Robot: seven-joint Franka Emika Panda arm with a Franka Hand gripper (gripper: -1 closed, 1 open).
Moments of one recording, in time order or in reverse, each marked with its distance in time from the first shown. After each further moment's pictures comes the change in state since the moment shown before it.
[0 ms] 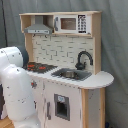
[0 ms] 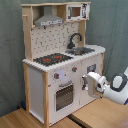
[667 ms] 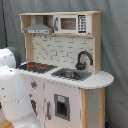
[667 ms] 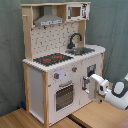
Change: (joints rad) arm -0.001 -0.090 0.045 0.001 0.048 -0.058 0.194
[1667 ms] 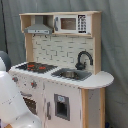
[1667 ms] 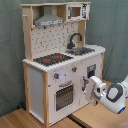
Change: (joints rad) arm -0.052 -0.177 0.000 0.031 0.105 -0.015 0.238
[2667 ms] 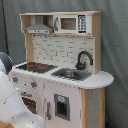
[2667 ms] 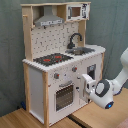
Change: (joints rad) arm -0.182 -0.083 0.002 0.108 0.022 0.161 -0.007
